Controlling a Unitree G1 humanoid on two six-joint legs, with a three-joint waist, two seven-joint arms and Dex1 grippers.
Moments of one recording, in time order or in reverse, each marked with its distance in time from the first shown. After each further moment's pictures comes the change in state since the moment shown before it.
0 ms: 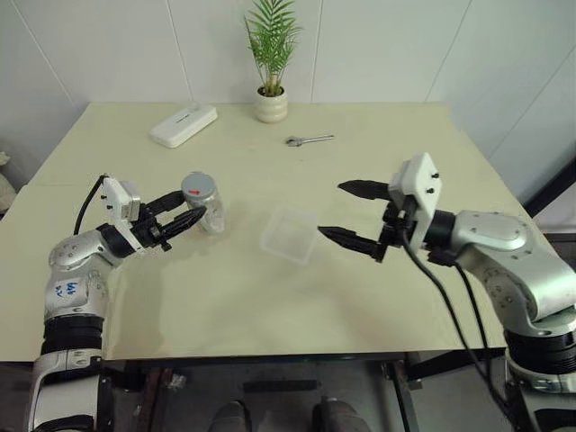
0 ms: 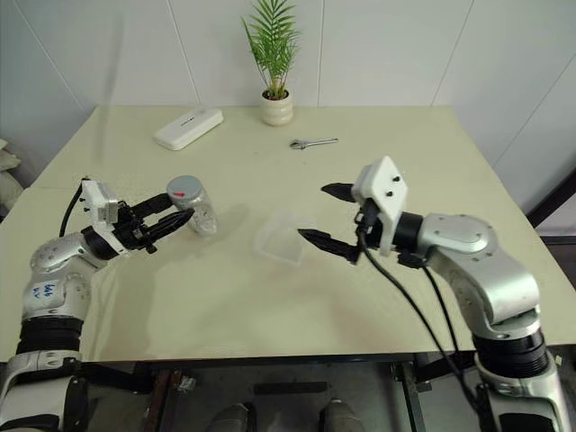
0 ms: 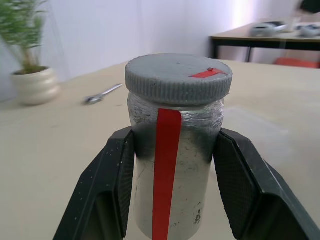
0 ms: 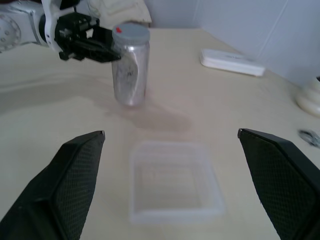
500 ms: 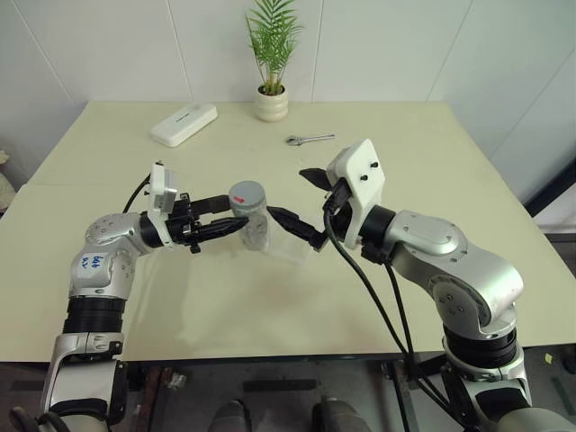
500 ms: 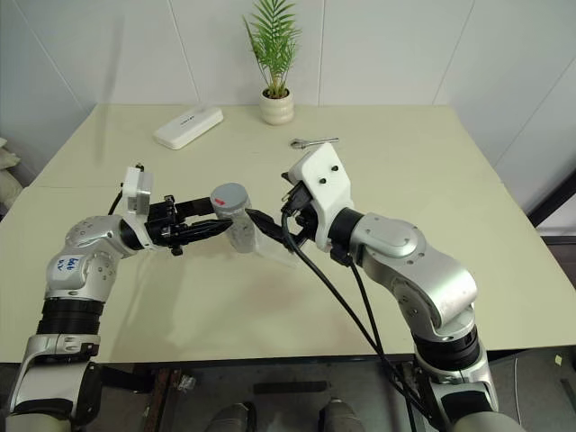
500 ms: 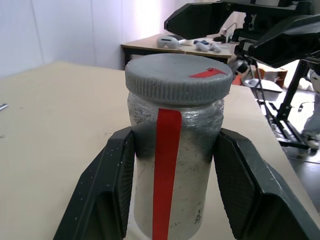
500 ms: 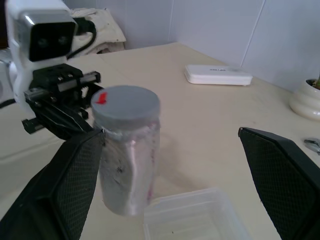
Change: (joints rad) left arm -0.133 -0.070 -0.132 -0.031 -0.027 0.170 -0.135; right arm -0.111 0.247 0.117 -0.109 -0.033 0.236 -0.384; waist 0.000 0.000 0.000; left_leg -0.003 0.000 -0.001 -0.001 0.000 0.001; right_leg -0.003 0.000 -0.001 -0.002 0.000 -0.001
